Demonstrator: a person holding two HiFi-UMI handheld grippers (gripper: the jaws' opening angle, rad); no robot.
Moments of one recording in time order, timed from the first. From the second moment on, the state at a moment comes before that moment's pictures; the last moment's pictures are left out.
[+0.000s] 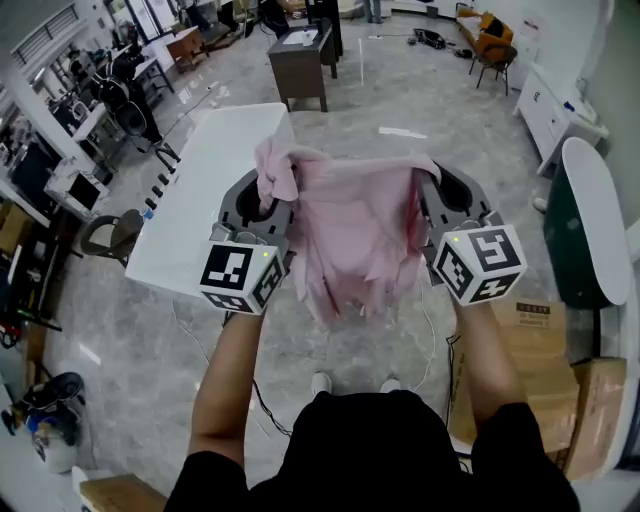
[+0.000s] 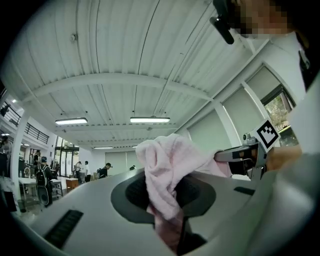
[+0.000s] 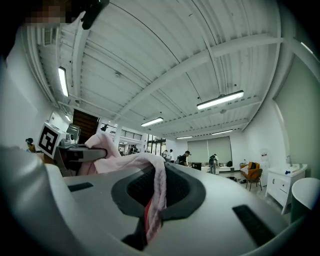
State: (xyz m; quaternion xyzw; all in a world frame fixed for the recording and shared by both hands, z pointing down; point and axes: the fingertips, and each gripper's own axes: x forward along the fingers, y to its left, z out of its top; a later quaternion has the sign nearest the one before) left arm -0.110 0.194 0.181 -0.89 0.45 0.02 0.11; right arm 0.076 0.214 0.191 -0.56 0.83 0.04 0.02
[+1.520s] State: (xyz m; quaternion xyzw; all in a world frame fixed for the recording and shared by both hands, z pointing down) left arm 0.028 0.086 0.129 -0.92 0.36 0.12 0.09; right arm 0.121 0.088 0.136 -0.49 0.87 0.06 0.07
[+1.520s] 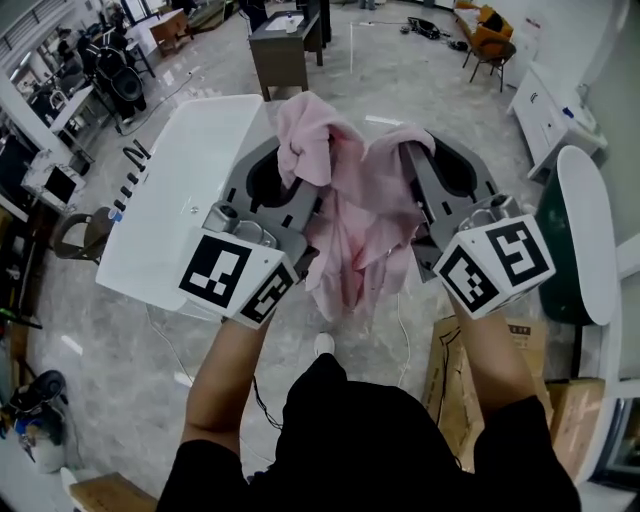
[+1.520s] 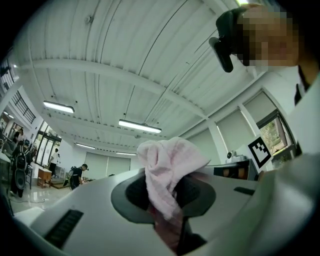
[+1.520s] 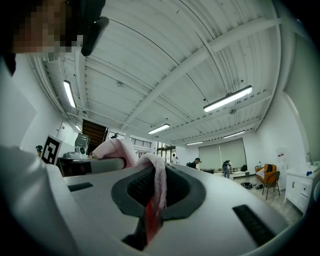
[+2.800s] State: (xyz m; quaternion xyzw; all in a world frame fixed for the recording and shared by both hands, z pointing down) left arm -0.088 -0.196 0.127 -0.90 0.41 0.09 0.12; right arm 0.083 -0.191 0.097 -0.54 0.83 0.09 0.04
